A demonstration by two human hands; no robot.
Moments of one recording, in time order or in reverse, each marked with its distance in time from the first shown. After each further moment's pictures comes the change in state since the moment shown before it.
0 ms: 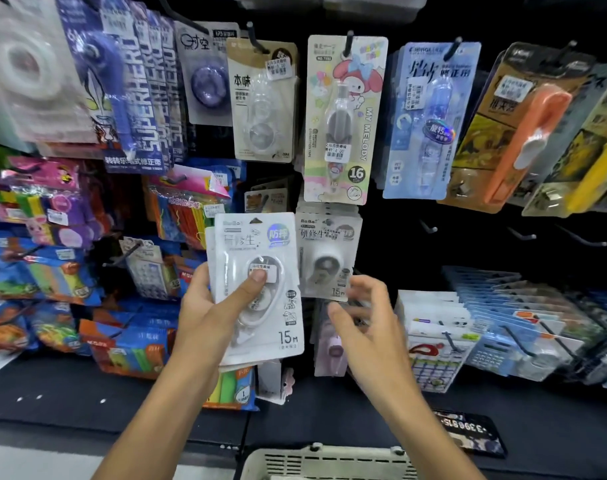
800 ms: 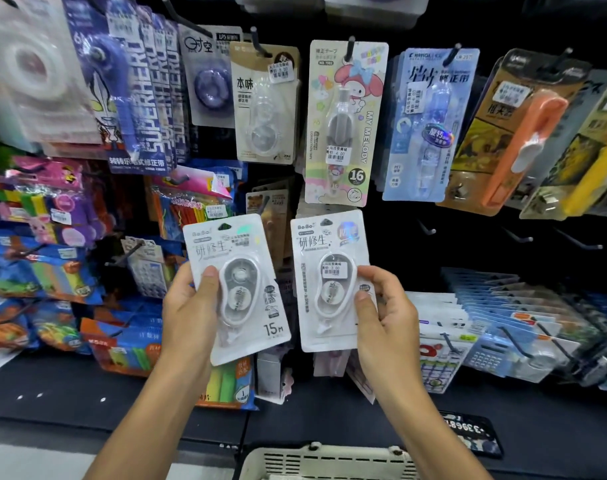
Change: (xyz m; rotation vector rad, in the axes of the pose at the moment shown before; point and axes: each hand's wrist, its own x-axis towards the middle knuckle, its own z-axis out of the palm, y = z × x) left_hand 0.008 0.003 -0.008 0.053 0.199 0.000; right_hand 0.010 0.007 -0.002 0.160 0.172 -0.132
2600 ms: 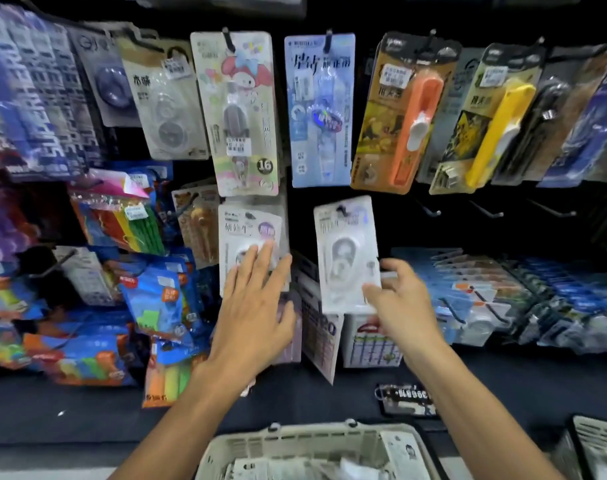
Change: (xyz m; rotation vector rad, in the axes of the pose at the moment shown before) left_hand -0.045 -0.053 0.106 1.286 -0.460 0.718; right_hand 0.040 0.021 -0.124 -0.210 -0.032 0.301
